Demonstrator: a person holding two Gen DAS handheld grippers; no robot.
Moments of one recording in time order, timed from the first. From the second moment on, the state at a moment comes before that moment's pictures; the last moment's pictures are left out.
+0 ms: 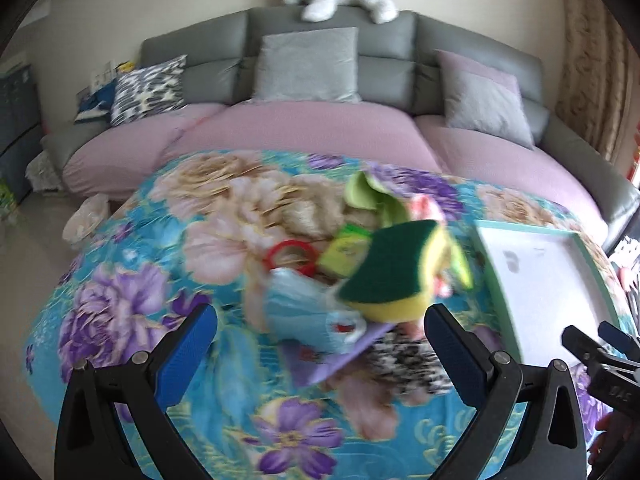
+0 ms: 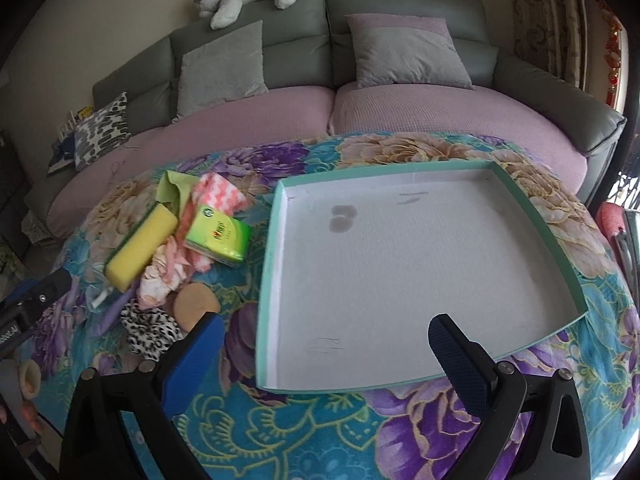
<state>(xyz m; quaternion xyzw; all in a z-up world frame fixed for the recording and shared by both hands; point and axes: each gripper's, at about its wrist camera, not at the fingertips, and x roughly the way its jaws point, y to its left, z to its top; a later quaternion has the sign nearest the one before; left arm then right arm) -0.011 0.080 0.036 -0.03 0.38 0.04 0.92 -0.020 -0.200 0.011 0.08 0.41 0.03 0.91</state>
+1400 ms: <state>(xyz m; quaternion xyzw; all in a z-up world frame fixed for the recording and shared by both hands) 0.054 0.119 -0.050 -0.18 0.49 -0.06 0.85 0.045 -0.095 0.011 0.07 0.42 0.15 0.89</state>
